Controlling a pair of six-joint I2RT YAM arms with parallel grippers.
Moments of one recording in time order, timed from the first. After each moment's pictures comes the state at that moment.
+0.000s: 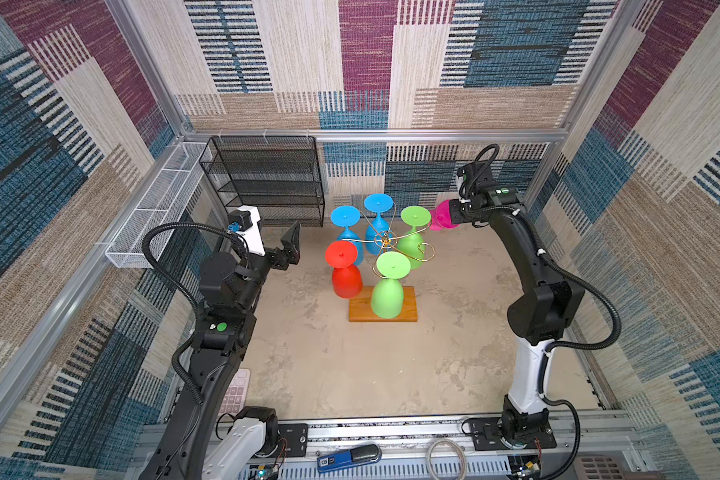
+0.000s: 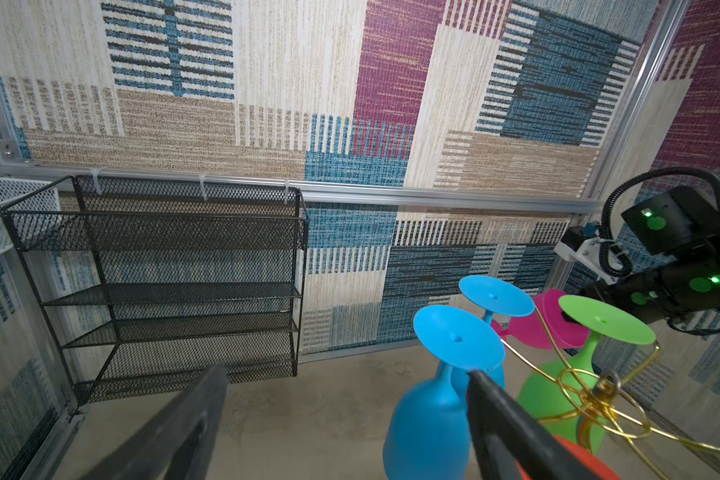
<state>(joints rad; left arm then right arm) -0.11 0.90 0.96 0.06 0.16 -0.12 0.18 2.08 2.26 -1.07 0.17 0.03</state>
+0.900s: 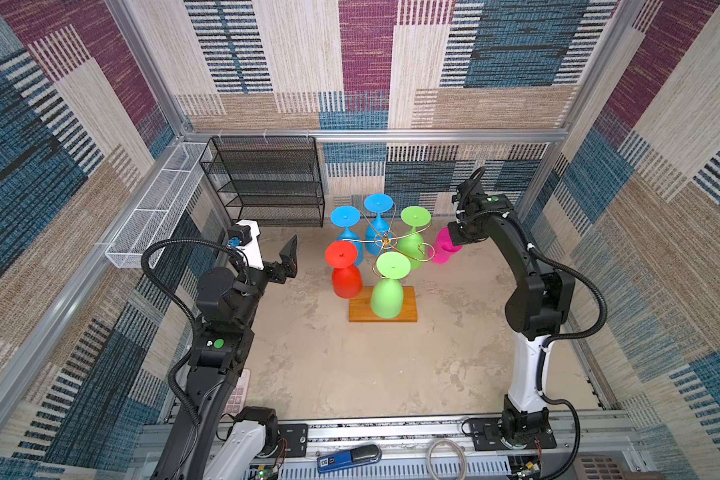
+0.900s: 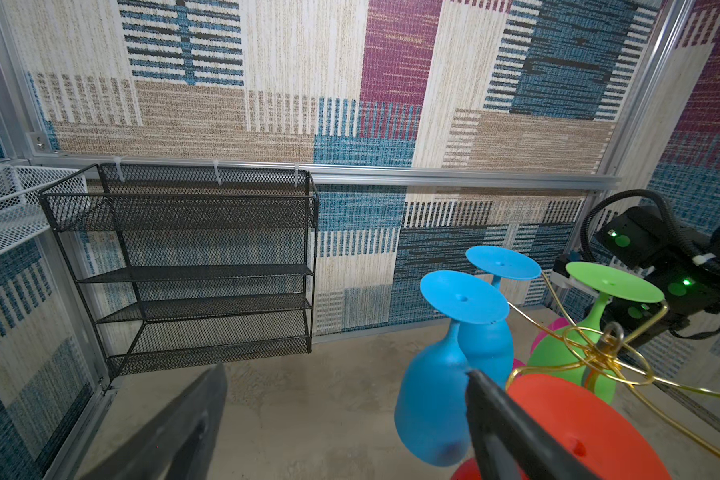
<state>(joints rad) -0.11 0.82 0.91 0.01 0.14 -0.08 0.16 2.10 2.11 -1.14 0.15 -0.02</state>
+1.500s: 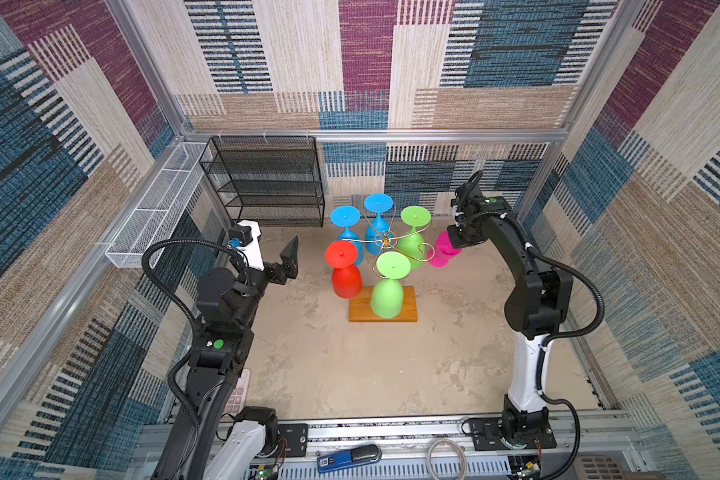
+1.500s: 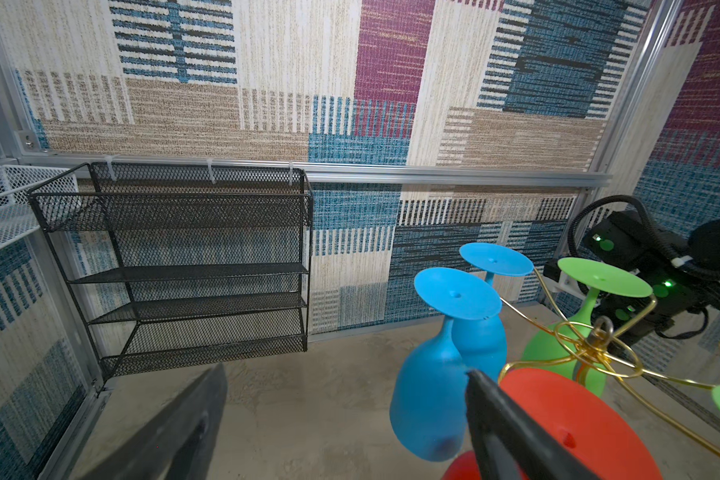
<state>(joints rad) -0.11 0.82 0.90 0.00 0.16 -0.08 0.16 2.11 2.09 -1.14 0.15 -0.02</state>
